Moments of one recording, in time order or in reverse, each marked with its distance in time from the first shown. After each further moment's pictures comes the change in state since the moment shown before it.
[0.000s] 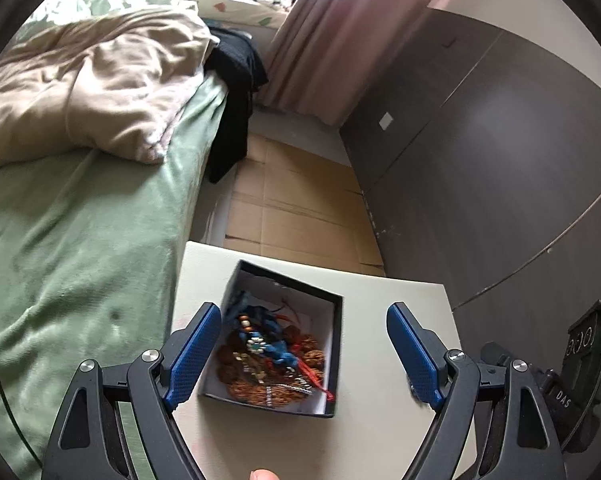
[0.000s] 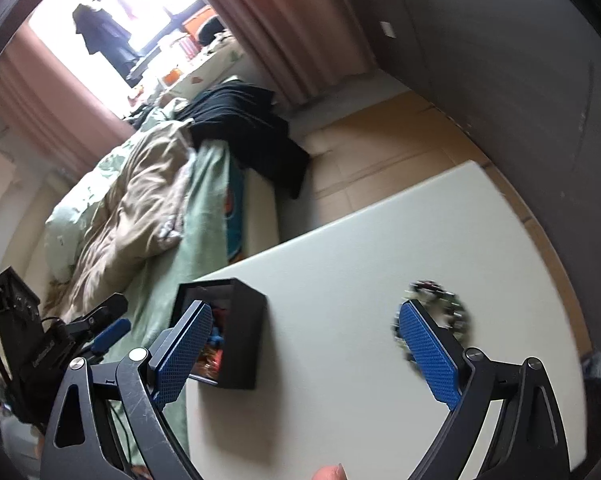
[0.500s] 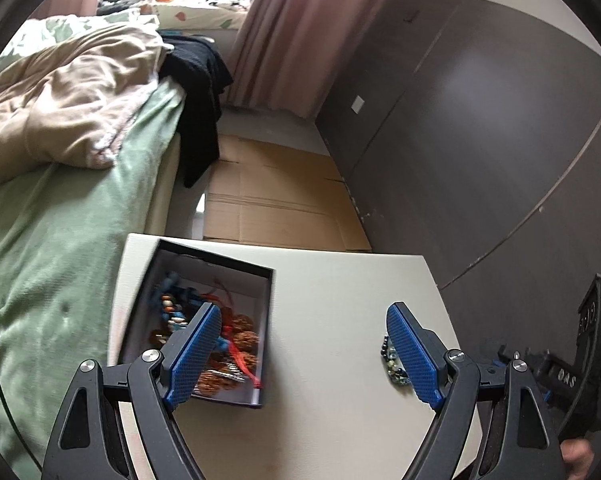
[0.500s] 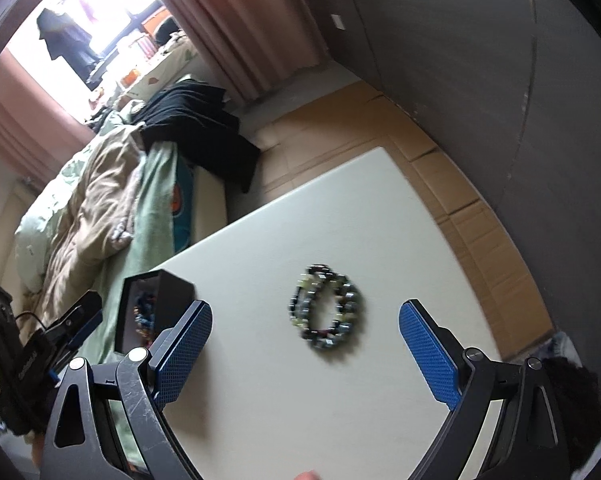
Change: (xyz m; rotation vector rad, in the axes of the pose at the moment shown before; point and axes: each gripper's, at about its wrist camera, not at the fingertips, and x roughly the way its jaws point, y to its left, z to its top) left arm 0.026 -0.061 -0.030 0.128 0.015 -0.015; right arm -0.027 -0.062 -0.001 0.064 0.021 -0.149
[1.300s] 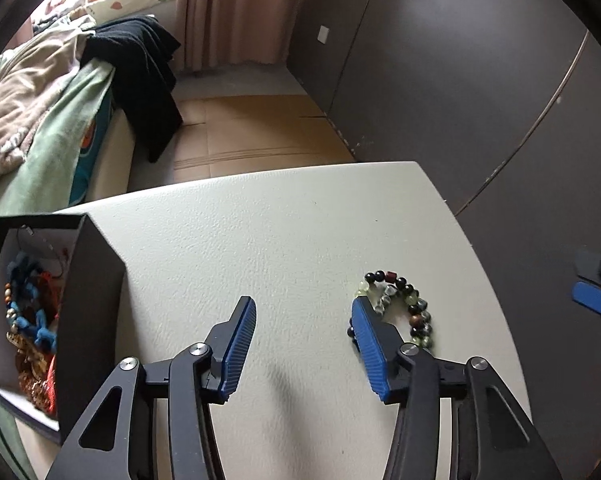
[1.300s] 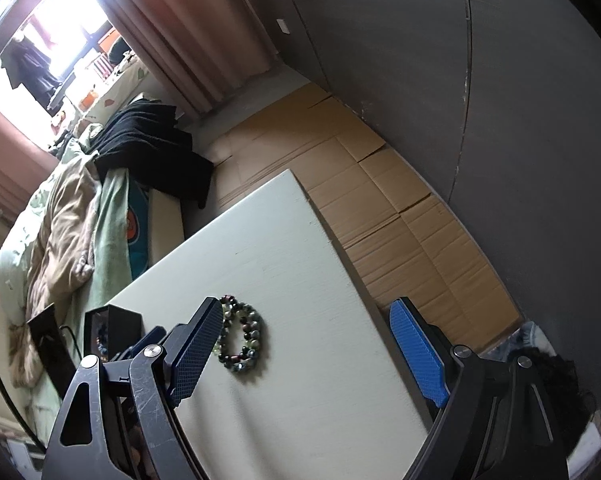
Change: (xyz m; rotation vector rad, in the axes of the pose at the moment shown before) left arm 0.123 -0.079 -0.043 0.191 0.191 0.068; right arm -0.012 -0.065 0.028 0.070 0.004 -0.076
